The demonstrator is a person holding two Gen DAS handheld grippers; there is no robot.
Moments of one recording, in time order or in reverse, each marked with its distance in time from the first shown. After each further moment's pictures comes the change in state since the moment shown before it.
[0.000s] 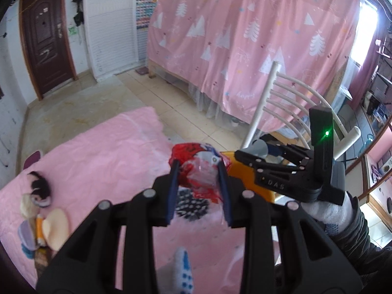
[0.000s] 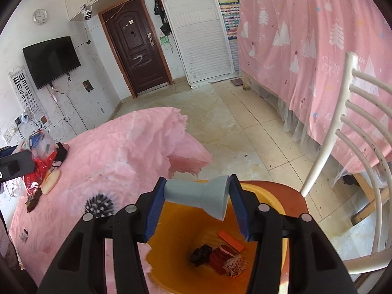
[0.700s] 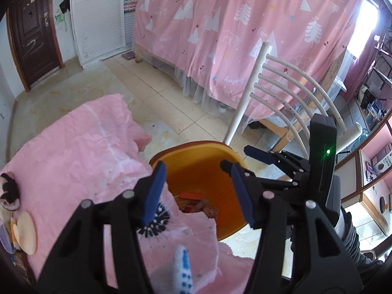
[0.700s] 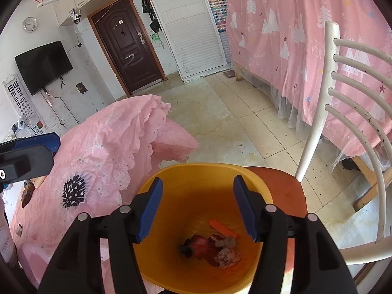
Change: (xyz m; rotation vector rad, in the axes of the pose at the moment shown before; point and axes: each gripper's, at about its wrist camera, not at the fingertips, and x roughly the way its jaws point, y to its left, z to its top) left arm 0.049 -0.031 0.009 -0.009 0.087 -0.054; right arm 0.001 -0.024 -0.021 0.050 0.023 -0.006
